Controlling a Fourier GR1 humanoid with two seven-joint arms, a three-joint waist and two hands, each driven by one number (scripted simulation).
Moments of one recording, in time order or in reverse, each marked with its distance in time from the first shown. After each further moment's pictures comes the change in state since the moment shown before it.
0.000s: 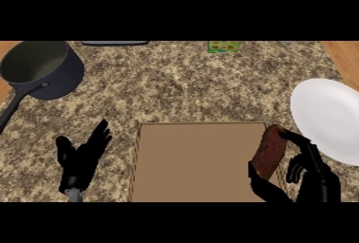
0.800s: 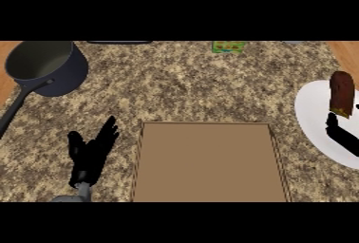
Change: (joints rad) left arm -0.045 -0.037 -0.014 0.039 -0.026 0.012 0.001; right arm -0.172 -0.196 -0.466 0.540 -0.761 -0.187 -0.629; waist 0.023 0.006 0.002
